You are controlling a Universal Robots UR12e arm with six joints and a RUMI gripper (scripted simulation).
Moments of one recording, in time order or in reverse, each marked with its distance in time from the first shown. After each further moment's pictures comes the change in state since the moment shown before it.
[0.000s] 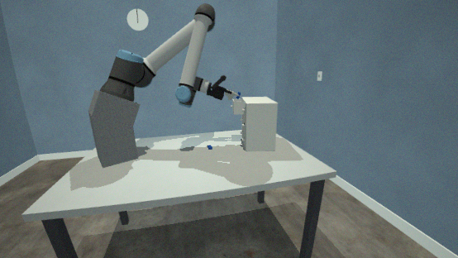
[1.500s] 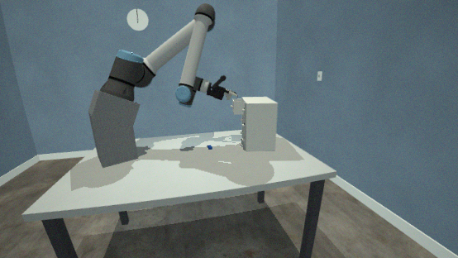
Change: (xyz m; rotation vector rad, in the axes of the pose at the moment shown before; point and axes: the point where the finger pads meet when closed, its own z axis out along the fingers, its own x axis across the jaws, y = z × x) arm 0.000 0.000 0.000 0.000 0.000 0.000
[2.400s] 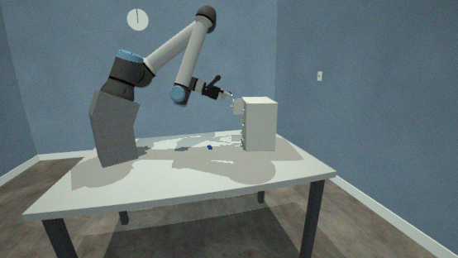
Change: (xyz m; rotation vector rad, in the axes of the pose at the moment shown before) arm 0.000 0.010 -0.034 0.000 0.000 0.000
